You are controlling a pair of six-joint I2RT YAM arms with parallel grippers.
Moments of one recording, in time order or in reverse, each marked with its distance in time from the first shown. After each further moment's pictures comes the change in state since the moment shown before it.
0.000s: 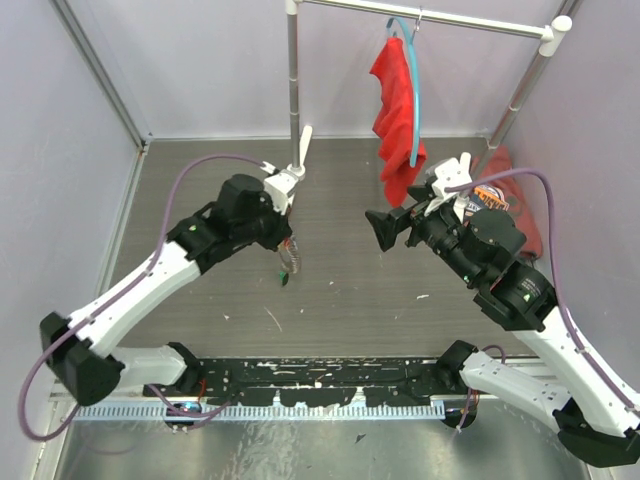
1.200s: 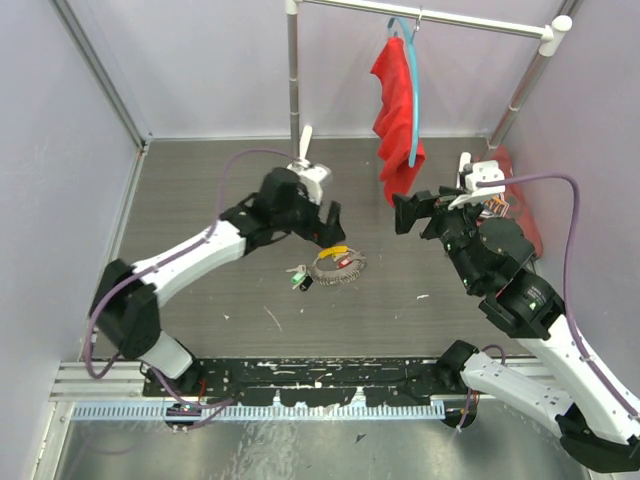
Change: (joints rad) left arm -0.042 0.415 0.053 0.341 0.224 -0.153; right arm 0.000 -0.047 -0.035 0.014 0.294 0.133
